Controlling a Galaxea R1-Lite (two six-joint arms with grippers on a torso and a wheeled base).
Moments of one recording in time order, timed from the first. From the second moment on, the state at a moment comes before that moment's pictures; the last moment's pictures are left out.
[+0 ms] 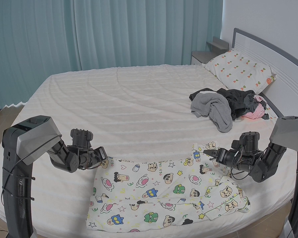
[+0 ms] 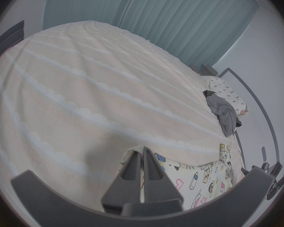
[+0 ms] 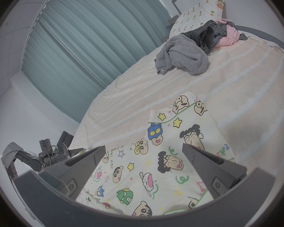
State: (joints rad) left arm -0.16 2.45 -1.10 -0.64 -0.09 -0.56; right arm 0.17 2.30 -0.72 -1.06 0.25 0.53
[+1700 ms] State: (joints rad) left arm -0.16 2.52 -1.15 -0.68 0.01 -0.57; right arm 0.02 2.60 -1.41 -0.41 0.51 0.38
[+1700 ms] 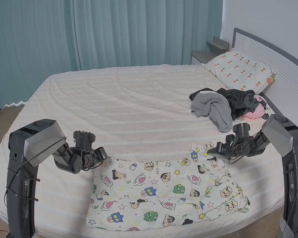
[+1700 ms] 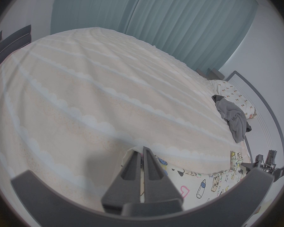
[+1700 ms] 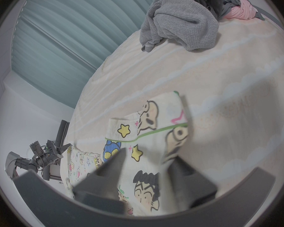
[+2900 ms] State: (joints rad) left arm -0.17 2.33 -0.98 -0.68 0.01 -0.56; right arm -0.06 2.46 -1.13 -0.71 0.75 0.32
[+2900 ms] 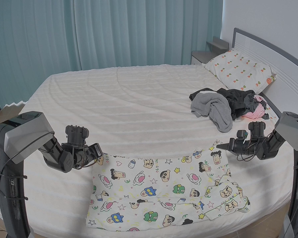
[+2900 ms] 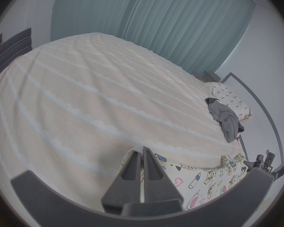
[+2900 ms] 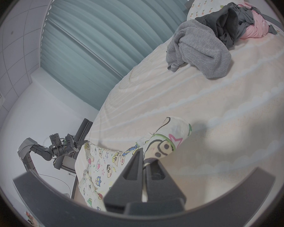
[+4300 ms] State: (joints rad) left arm -0.23 2.16 -0.36 -0.94 -0.06 -0.39; right arm -0.10 2.32 -0.72 -0.69 0.84 -0.10
